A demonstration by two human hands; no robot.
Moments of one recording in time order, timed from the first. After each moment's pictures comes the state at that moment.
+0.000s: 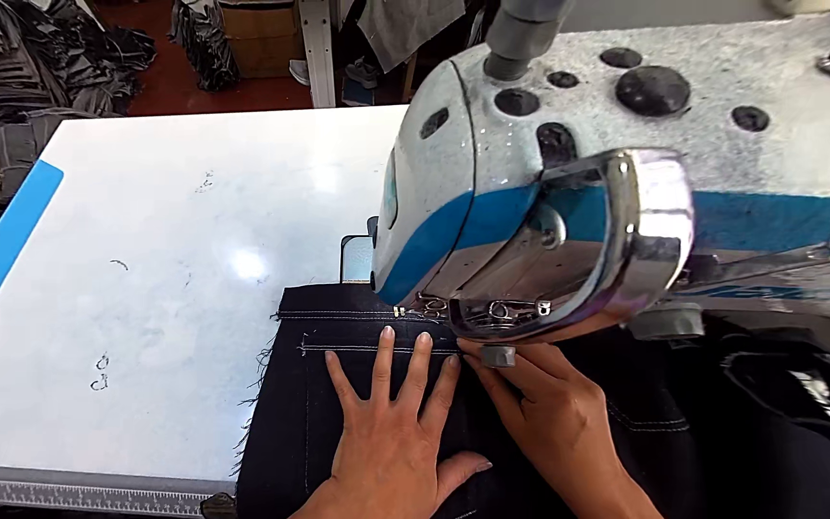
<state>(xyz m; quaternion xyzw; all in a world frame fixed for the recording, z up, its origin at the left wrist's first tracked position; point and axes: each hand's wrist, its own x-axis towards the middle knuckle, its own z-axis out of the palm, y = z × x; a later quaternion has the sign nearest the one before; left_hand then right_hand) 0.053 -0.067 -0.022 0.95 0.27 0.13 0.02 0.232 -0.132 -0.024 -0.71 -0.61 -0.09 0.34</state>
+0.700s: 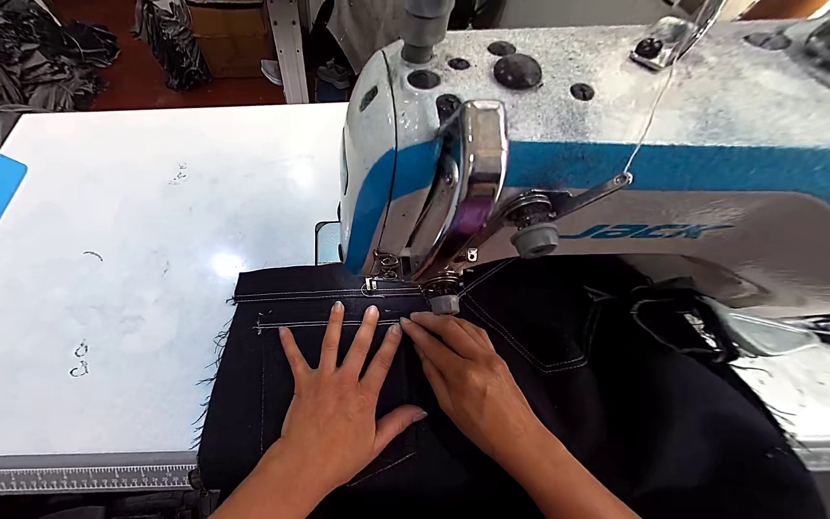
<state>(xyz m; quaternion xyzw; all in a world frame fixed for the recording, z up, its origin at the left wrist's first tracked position) 0.028 -0.052 -0.028 0.95 0.28 0.13 0.02 0.209 -0.134 -0.032 -0.67 -0.67 -0.06 0.31</state>
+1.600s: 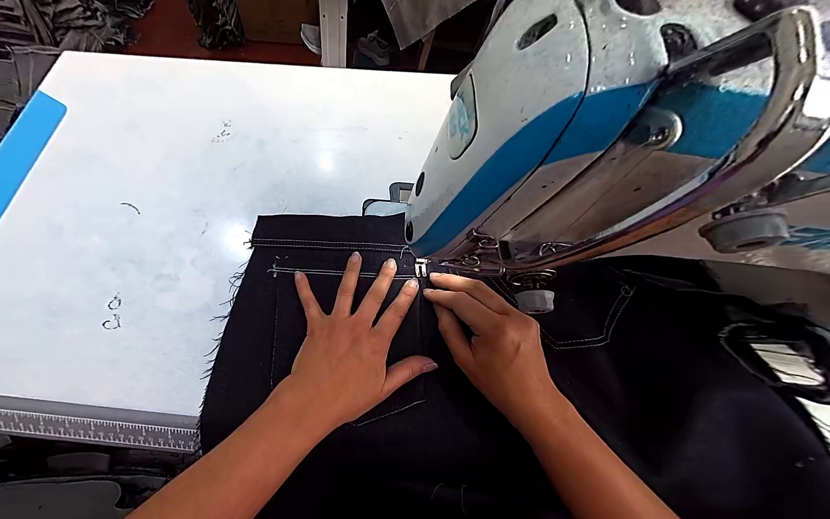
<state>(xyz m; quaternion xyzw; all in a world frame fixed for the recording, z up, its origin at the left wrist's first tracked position) 0.023 -0.009 -0.019 0.95 0.29 0.11 0.05 0.206 -0.091 -0.024 -0.66 -0.67 -0.06 0.33</state>
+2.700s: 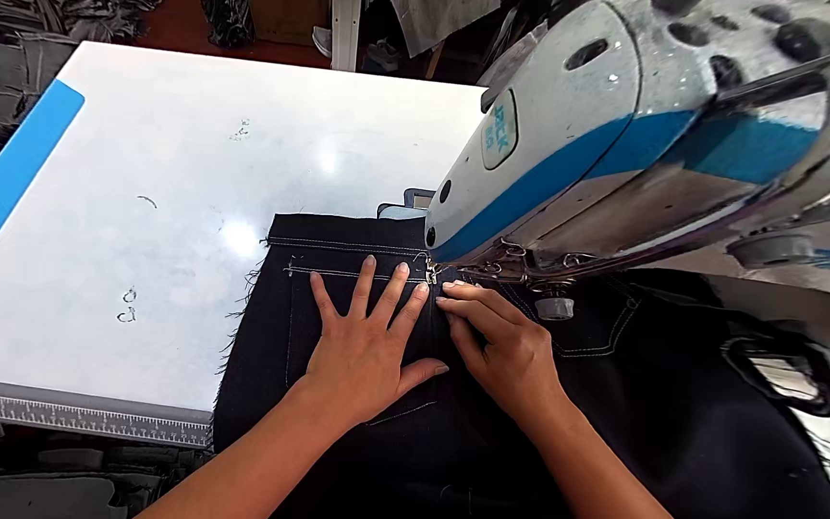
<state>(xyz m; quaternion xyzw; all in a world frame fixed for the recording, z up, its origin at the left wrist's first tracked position) 0.022 -0.010 -0.016 0.95 0.29 0.10 0.05 0.207 -0.093 -0.024 -0.66 -0.67 -0.06 0.32</state>
